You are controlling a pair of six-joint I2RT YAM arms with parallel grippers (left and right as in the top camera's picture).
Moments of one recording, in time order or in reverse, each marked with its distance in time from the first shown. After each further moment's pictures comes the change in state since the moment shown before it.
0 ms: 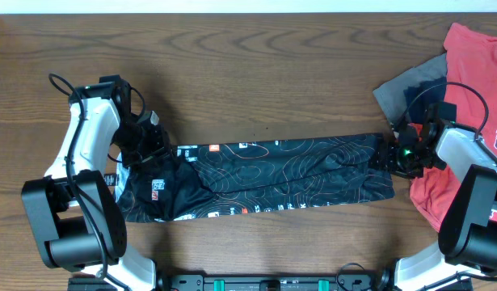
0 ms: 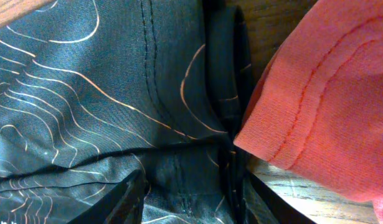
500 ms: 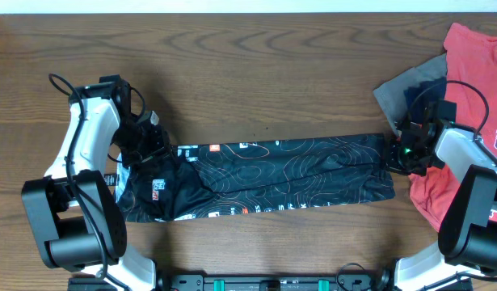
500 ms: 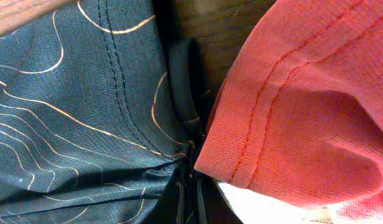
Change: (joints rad) left arm 0.000 0.000 0.000 0.000 0.000 0.000; right arm 0.006 -0.002 -0.004 0.047 0.086 0.043
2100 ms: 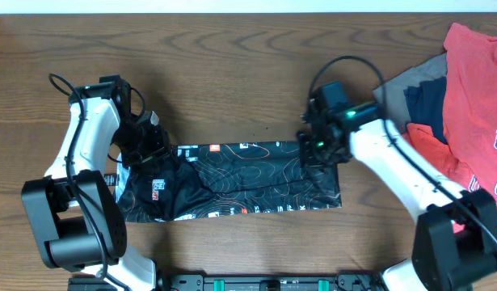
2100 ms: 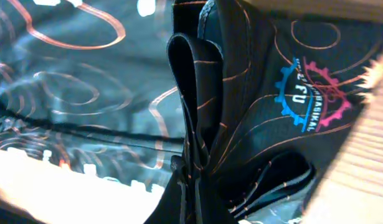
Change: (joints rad) left arm 0.000 0.000 0.000 -0.003 -0.001 0.000; right arm 0.705 -0.086 0.204 -0.203 0.021 0.341
